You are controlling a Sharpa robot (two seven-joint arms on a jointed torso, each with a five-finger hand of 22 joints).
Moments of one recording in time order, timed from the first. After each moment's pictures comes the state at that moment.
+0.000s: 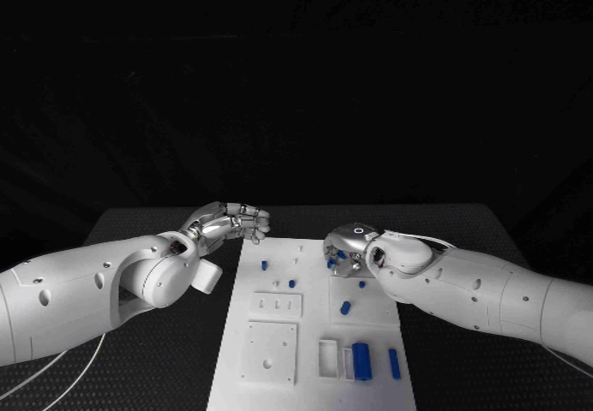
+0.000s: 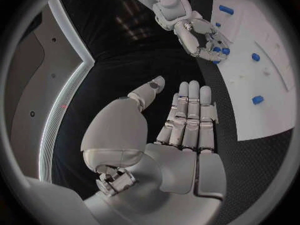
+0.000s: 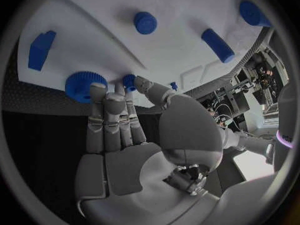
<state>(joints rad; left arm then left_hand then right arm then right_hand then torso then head) 1.34 -0.86 -0.17 1.47 -0.13 -0.20 0.29 1.11 -0.11 0.54 -0.21 0.12 0.72 0.19 0.37 0.48 1.10 0.11 0.27 0.18 0.93 0.10 0.51 0.63 0.11 0.71 0.04 0.70 1.11 1.25 -0.50 -0.17 1.10 -1.69 -0.27 -0.06 1.13 -0.18 0.80 -0.20 0.05 0.96 0.13 0.36 0.46 1.25 0.07 0.08 0.18 1.34 -0.03 1.04 0.91 0.23 1.20 0.00 0.73 1.31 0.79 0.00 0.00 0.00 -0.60</state>
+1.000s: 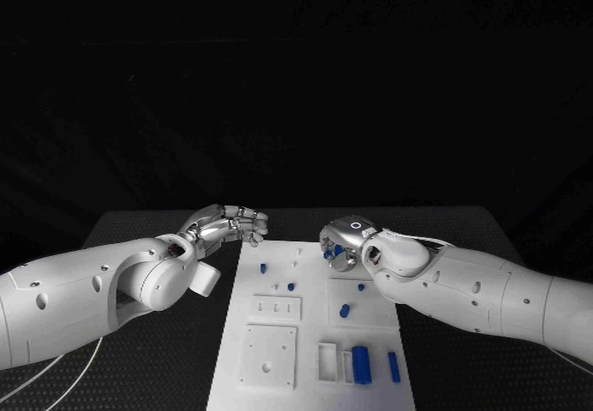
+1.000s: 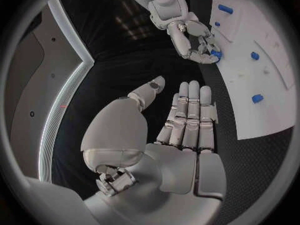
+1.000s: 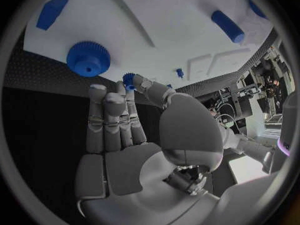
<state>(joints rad) 1.35 -0.86 -0.17 1.47 -0.13 -0.20 0.29 1.11 -0.11 0.54 -0.21 0.12 0.72 0.19 0.37 0.48 1.10 0.12 0.27 0.18 0.93 0.10 0.51 0.63 0.10 0.70 0.03 0.70 1.11 1.27 -0.51 -0.17 1.16 -1.76 -0.36 -0.17 1.14 -0.17 0.86 -0.22 0.04 1.02 0.11 0.38 0.48 1.28 0.05 0.10 0.22 1.34 -0.05 1.07 0.91 0.22 1.20 -0.01 0.77 1.31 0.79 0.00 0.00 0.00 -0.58</state>
